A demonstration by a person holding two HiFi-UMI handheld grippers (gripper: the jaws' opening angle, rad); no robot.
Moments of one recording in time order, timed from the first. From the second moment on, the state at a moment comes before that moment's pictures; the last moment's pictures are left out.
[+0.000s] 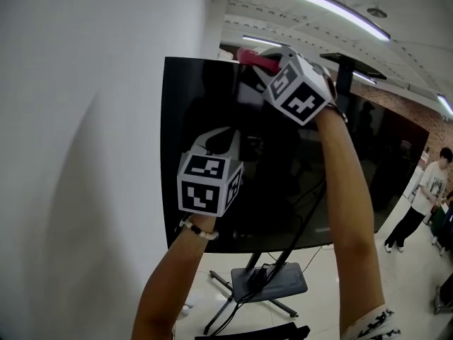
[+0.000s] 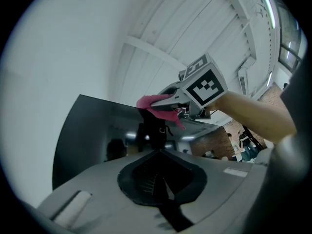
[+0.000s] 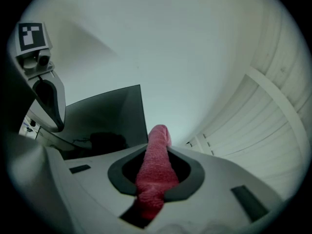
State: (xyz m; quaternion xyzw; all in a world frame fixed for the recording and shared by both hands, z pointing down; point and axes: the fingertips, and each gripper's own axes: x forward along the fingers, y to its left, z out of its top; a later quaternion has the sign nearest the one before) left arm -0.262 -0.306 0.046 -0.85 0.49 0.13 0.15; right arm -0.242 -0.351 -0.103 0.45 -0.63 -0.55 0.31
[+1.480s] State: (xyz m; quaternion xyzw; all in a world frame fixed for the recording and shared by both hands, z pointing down) left arm 0.139 -0.309 0.009 -0.89 0.41 0.11 0.16; right arm 0.203 -0.375 -0.107 0.50 -0.58 -0.53 0.36
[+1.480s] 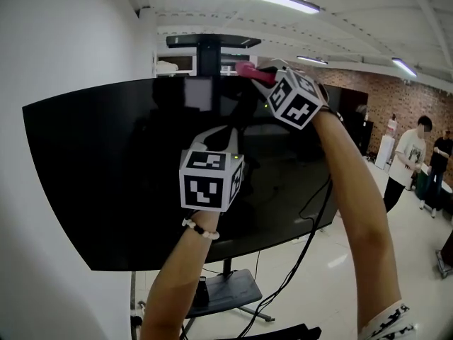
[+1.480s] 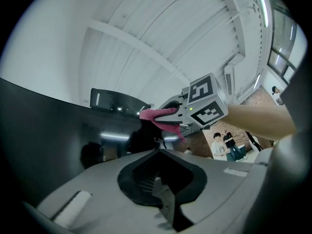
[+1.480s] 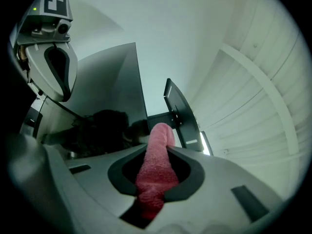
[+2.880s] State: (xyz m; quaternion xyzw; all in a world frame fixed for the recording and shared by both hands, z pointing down) left arm 0.515 -0.327 0.004 -0.93 0.29 0.18 0.12; right arm 0.575 -0.375 -0.115 0.51 -0.55 -0.56 0.37
